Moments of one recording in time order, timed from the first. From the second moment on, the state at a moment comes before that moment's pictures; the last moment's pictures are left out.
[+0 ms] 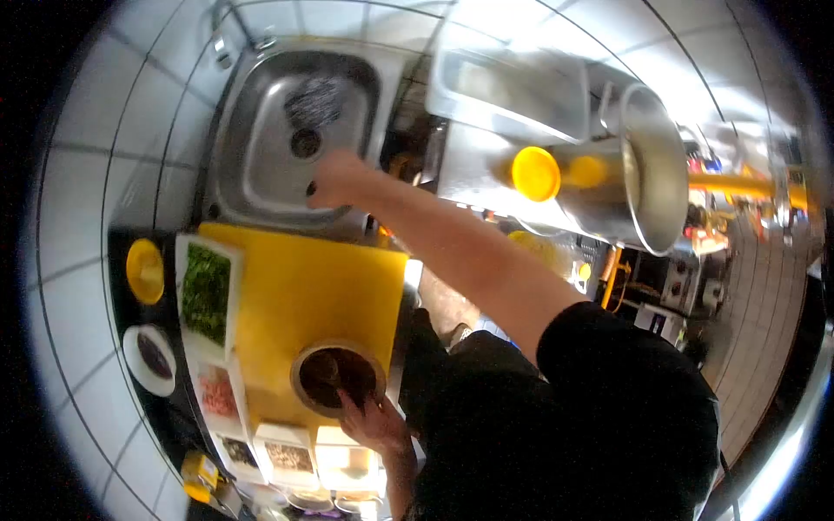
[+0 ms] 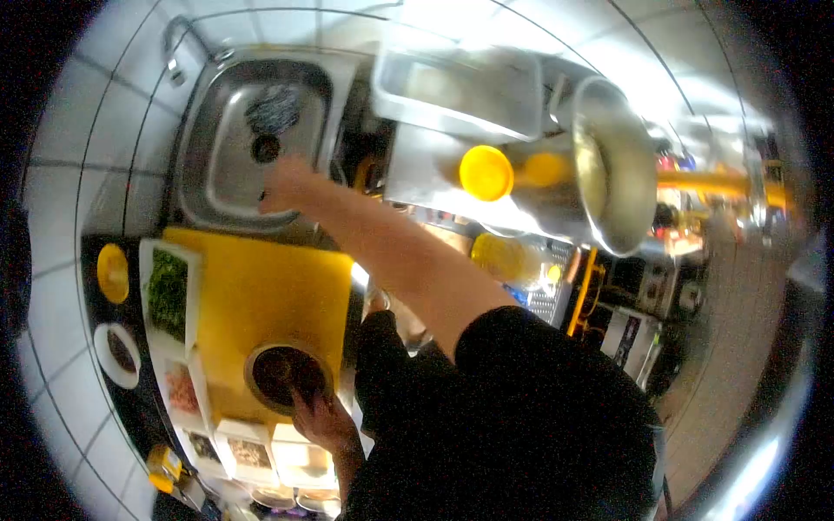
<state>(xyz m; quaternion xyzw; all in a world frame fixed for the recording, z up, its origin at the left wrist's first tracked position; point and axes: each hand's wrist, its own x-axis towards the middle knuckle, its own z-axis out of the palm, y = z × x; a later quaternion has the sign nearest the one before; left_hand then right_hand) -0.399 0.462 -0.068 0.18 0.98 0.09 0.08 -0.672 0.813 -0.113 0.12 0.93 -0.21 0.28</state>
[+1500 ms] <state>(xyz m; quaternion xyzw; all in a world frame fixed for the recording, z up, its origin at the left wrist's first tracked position) -0.384 0.449 -0.098 0.17 0.98 0.10 0.04 0.304 0.784 -0.578 0.84 0.44 -0.20 0.26</state>
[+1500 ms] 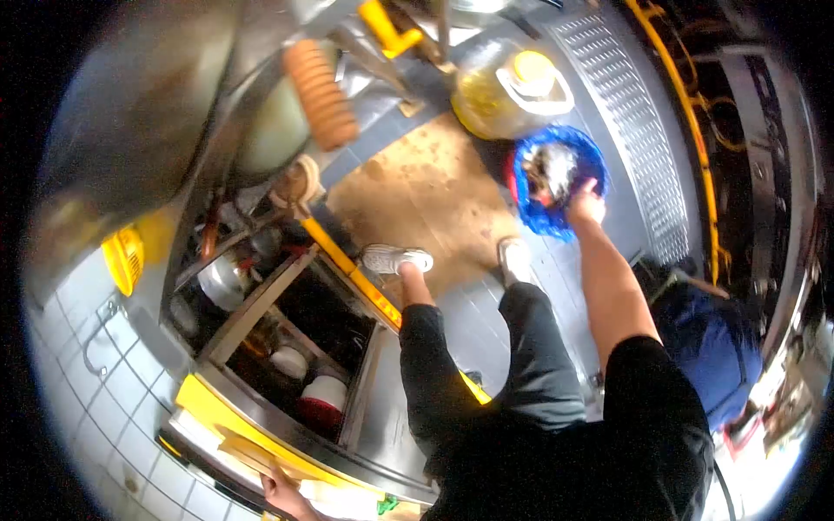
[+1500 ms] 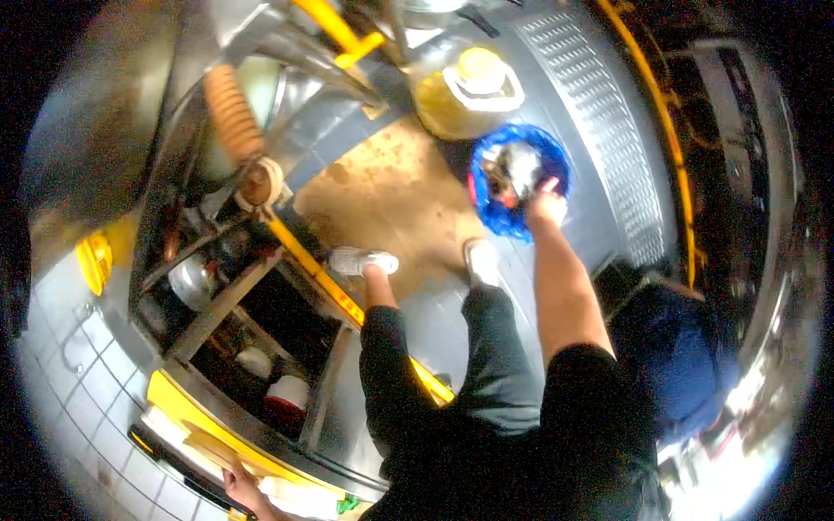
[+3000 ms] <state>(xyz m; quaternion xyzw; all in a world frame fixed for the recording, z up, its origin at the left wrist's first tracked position) -0.424 0.419 -0.025 0.23 0.95 0.10 0.18 -0.524 0.697 -0.072 -0.20 0.89 -0.37 0.19</state>
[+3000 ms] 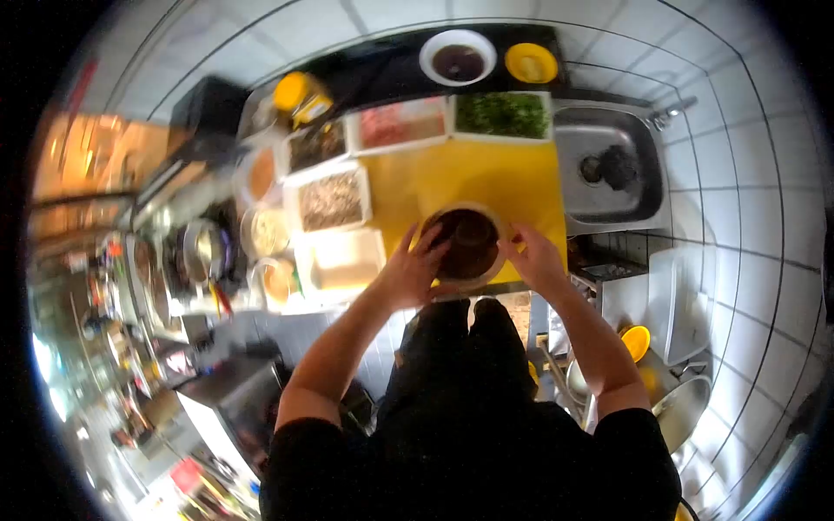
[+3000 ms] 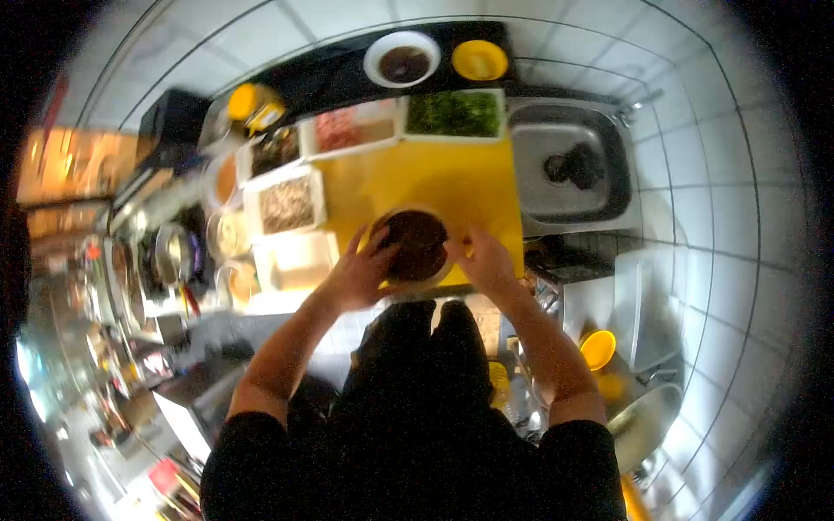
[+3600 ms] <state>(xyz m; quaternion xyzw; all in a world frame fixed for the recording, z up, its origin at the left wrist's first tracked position) -0.171 0.457 -0.031 -0.24 0.94 0.22 -0.13 -0.523 0.700 -0.079 -0.26 0.89 -0.36 0.11</state>
